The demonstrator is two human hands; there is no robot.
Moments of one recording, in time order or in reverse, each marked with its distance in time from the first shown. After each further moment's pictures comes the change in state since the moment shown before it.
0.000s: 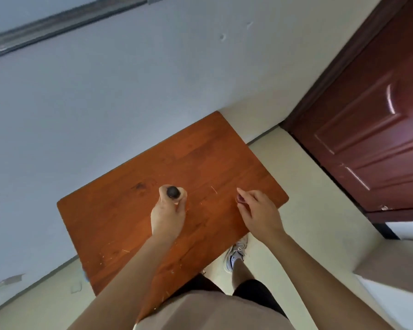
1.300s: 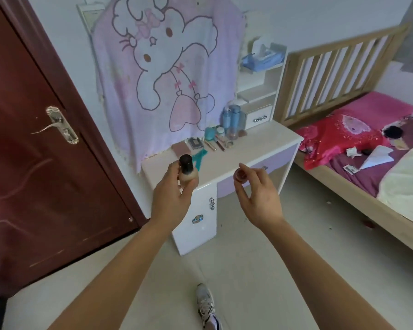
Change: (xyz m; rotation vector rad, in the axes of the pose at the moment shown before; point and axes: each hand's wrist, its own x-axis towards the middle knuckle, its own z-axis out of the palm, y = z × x) left_hand -0.672 0.490 0.430 -0.222 -1.001 1.419; right_hand -0.746 0.435 -0.244 -0.133 1.345 1.050
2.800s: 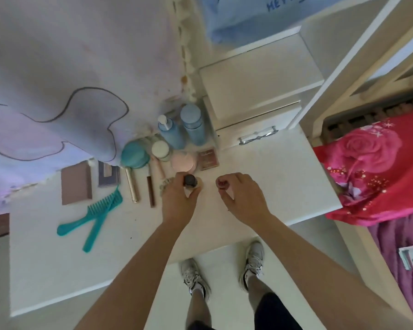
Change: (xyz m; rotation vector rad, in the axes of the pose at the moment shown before) left_hand 0.472 -0.176 0.523 0.218 -0.073 -0.657; right_hand 0.413 0.537 0.285 0.069 -0.706 -0.010
